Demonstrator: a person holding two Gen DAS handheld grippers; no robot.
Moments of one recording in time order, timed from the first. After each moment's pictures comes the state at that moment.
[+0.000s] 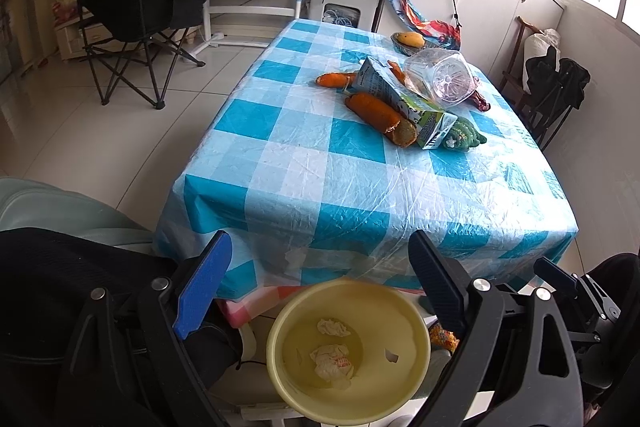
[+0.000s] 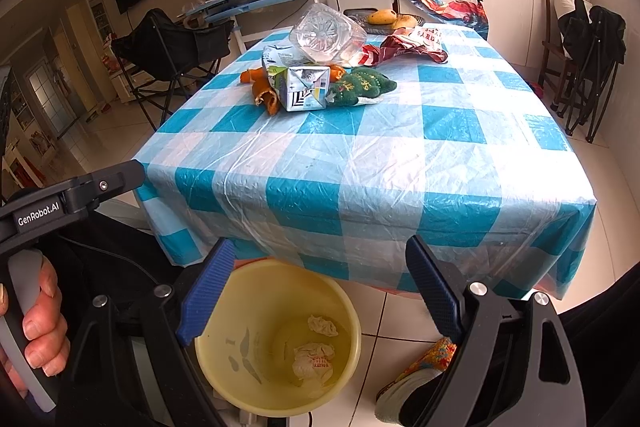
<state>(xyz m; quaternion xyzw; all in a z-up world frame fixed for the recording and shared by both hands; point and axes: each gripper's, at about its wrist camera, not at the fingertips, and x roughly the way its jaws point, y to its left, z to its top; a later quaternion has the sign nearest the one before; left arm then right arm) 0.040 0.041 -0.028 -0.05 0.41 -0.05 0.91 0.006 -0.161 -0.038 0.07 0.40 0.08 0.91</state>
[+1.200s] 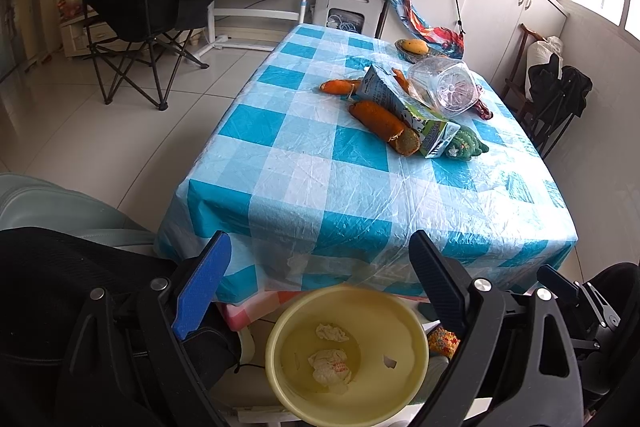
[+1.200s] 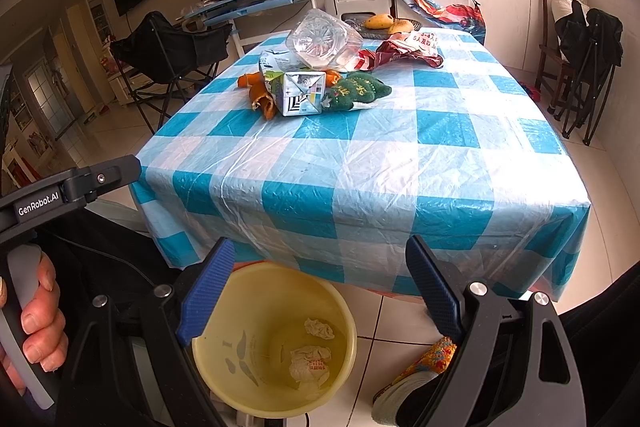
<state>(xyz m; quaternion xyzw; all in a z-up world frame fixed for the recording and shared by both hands) 0.040 0.043 -0.025 -0.06 0.40 -0.04 0.91 0.006 -0.163 -0.038 0.07 0.40 0.07 0.91</state>
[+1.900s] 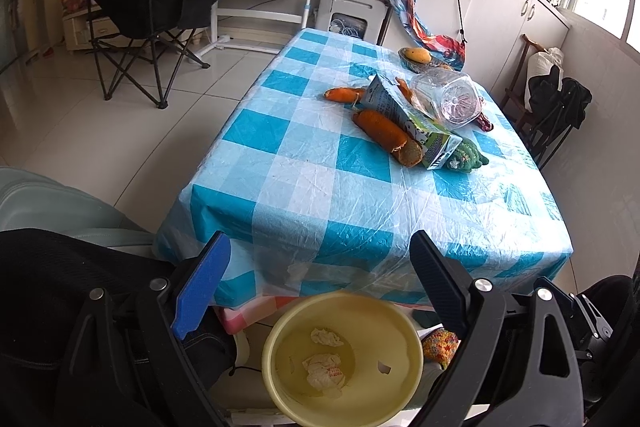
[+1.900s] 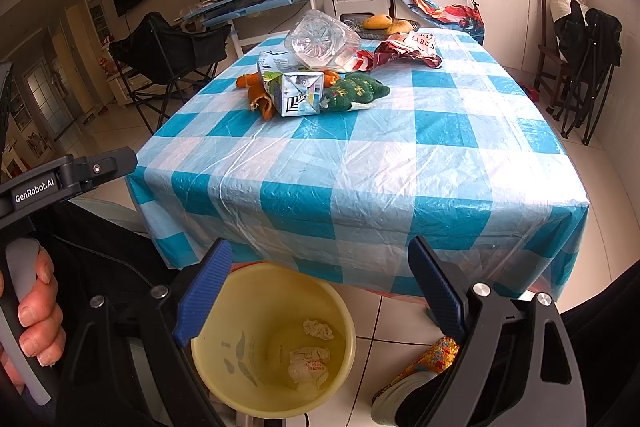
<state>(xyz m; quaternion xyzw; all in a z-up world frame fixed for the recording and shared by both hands) 0.045 0.052 -0.022 -0.09 0.40 -0.04 0.91 0.005 -0.165 -0.037 0.07 0.40 0.07 0.91</state>
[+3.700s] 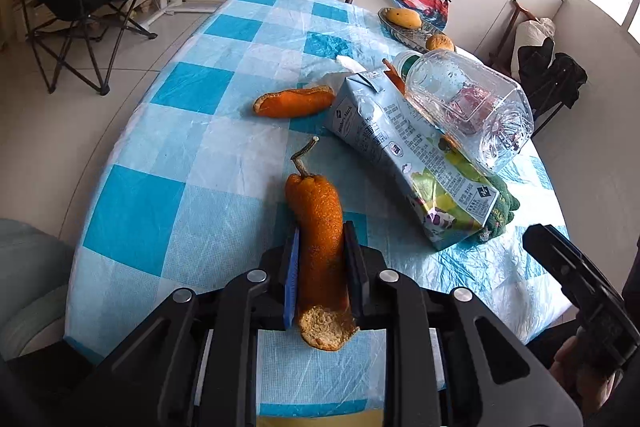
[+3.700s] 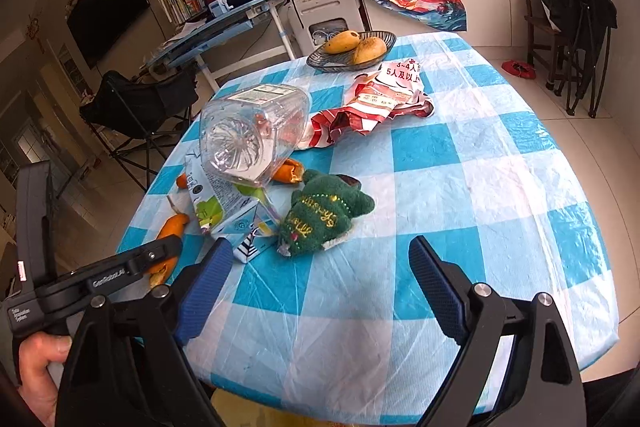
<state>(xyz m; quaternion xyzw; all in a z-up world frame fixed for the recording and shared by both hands) 0.192 0.002 -0.057 -0.08 0.48 -0.11 0.87 0.139 -0.207 -0.035 0.15 0.40 0.03 0.90</state>
